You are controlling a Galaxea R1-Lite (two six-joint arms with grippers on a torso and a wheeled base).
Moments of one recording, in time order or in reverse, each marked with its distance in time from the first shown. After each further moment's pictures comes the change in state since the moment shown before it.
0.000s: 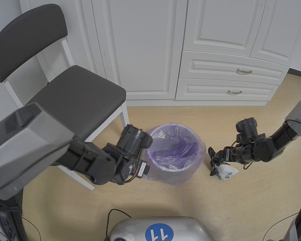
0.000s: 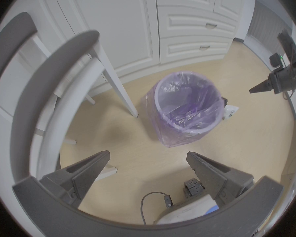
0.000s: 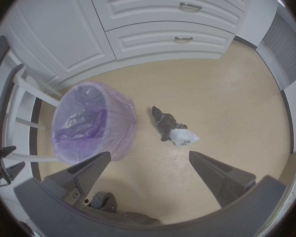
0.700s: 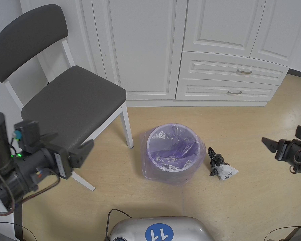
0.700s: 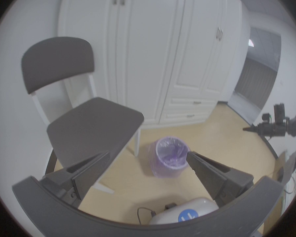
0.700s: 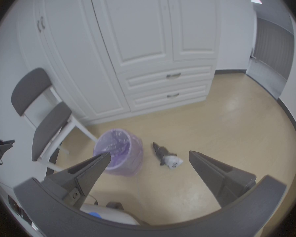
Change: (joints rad) left arm -0.038 -0.926 0.584 -0.224 -0.021 -0.025; right arm -0.051 -0.855 0.547 -0.184 -0.008 -0.042
